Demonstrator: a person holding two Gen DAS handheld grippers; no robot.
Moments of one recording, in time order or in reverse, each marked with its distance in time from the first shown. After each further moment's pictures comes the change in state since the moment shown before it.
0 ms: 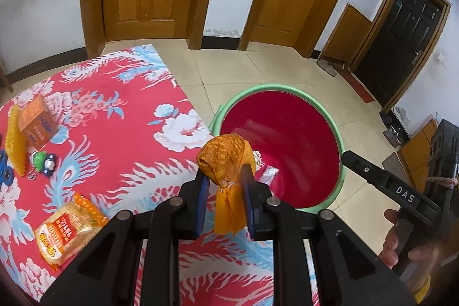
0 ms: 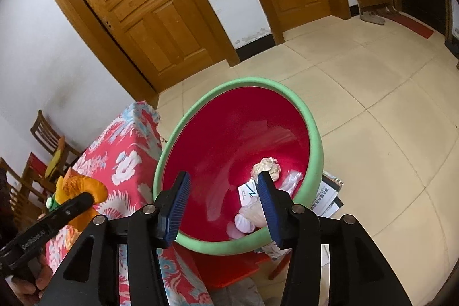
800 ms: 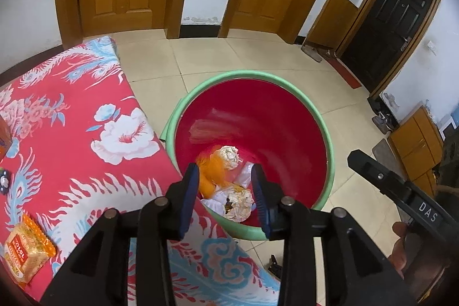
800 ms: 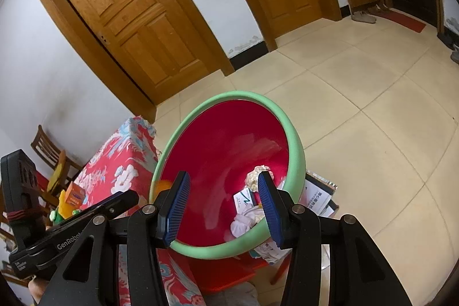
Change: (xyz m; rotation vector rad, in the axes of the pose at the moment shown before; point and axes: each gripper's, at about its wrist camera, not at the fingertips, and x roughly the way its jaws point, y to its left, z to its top) left arm 0.043 -0.036 0.007 0.039 0.059 -0.068; right arm -0.011 -0.015 0.004 0.045 -0.040 -0.003
